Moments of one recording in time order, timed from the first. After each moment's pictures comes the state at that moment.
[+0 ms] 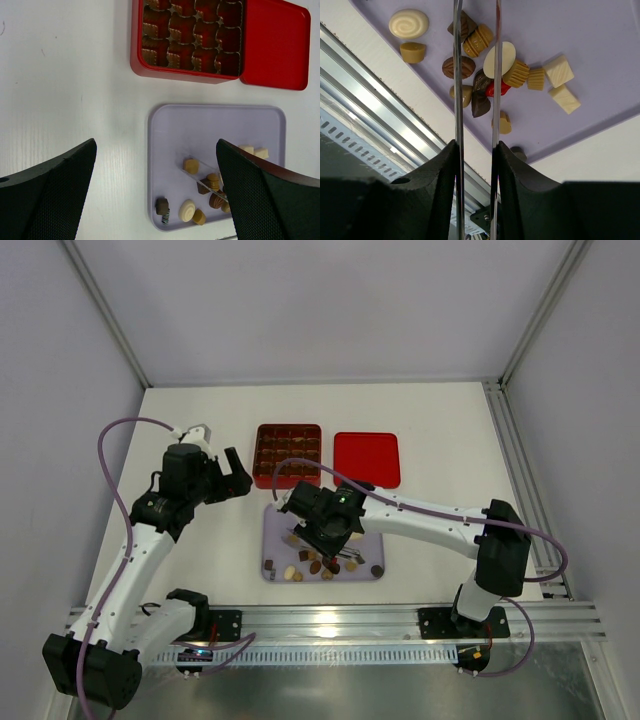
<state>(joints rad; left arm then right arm) -0.24 0.94 0.89 -0.60 0.03 -0.42 1.14 1.68 1.41 -0.99 0.06 0.18</state>
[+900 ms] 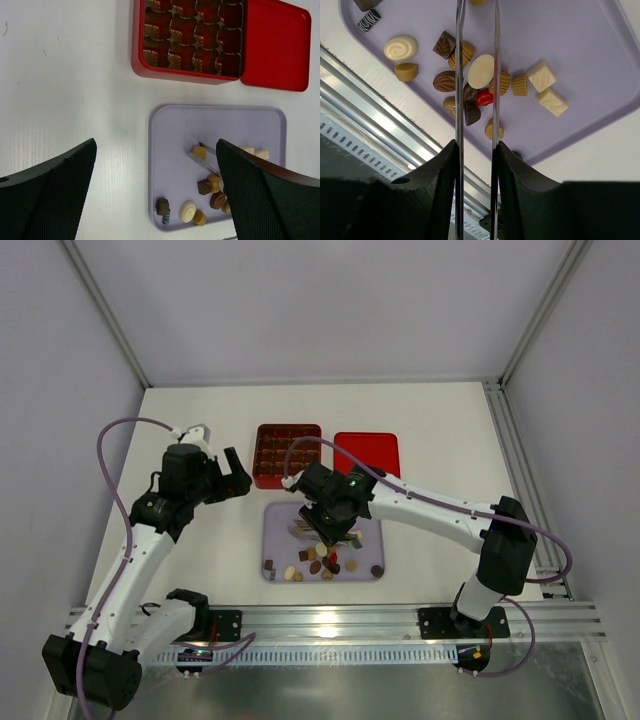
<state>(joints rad) -0.24 0.94 0.89 -0.60 0.02 -0.42 1.05 1.66 1.42 -0.97 0.02 0.21</state>
